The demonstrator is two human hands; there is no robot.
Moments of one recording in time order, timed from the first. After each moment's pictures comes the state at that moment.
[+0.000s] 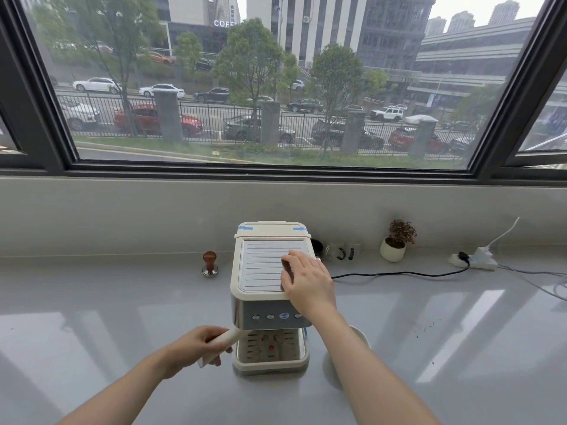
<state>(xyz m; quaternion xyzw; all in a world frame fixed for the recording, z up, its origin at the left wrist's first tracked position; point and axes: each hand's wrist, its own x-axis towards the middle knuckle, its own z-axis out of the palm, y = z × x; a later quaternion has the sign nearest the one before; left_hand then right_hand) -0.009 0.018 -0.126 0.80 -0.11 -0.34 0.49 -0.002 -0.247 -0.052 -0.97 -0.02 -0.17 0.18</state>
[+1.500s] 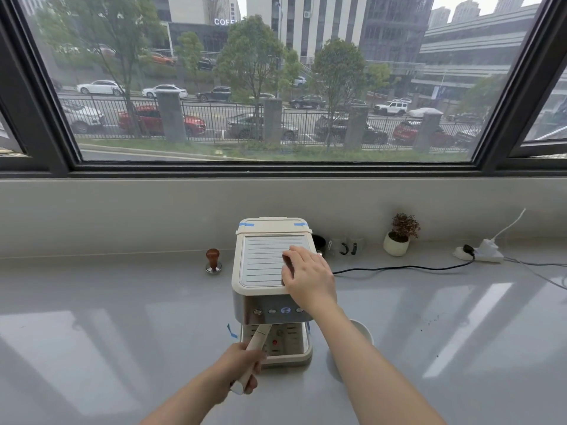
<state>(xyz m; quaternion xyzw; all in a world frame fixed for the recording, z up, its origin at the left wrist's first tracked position) -0.055 -0.058 -0.147 0.74 0.10 -0.32 0.58 0.000 -0.247 -0.054 -0.97 -0.01 -0.18 0.19</state>
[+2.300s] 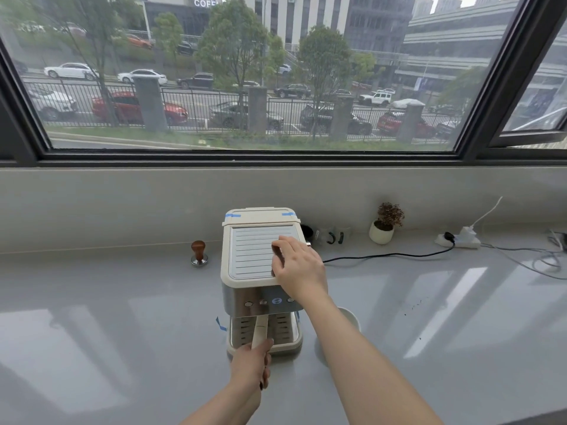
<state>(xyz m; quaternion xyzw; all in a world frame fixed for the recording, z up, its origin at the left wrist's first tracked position) -0.080 -0.121 -0.162 0.63 0.25 -0.21 0.70 -0.002 -0.246 -0.053 -0.96 0.00 -0.18 0.20</state>
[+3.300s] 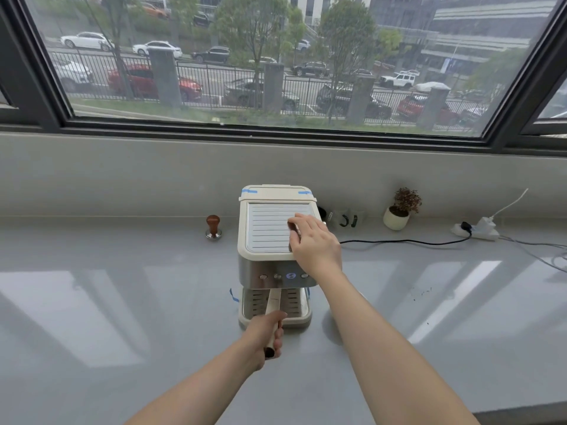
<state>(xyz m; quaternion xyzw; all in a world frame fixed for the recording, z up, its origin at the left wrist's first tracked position) -0.074 -0.110 -0.157 0.58 0.23 -0.34 0.71 -0.002 -0.248 -0.049 -0.96 0.02 -0.16 0.21</state>
